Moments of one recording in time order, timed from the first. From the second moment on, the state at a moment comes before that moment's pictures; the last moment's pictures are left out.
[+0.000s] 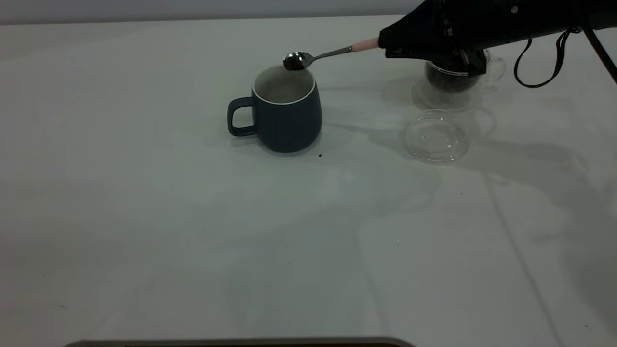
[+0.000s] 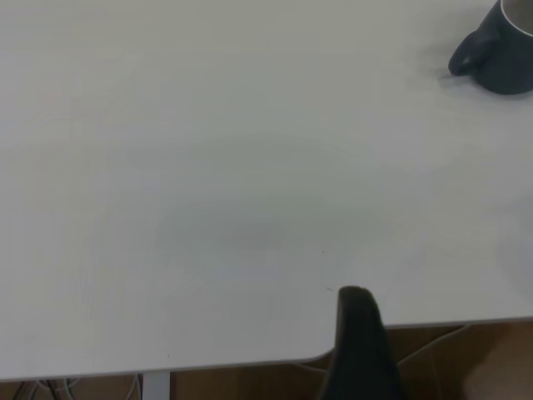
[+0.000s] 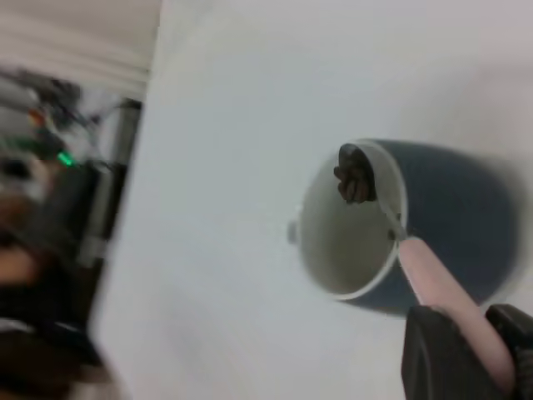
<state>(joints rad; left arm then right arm) 0.00 -0.02 -0.49 -0.07 1.14 0.03 0.09 2.31 -1.18 1.74 0.90 -1.46</state>
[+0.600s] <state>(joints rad) 0.00 -0.02 -0.49 -0.07 1.14 0.03 0.02 2.16 -1.11 1.69 0.97 -1.57</state>
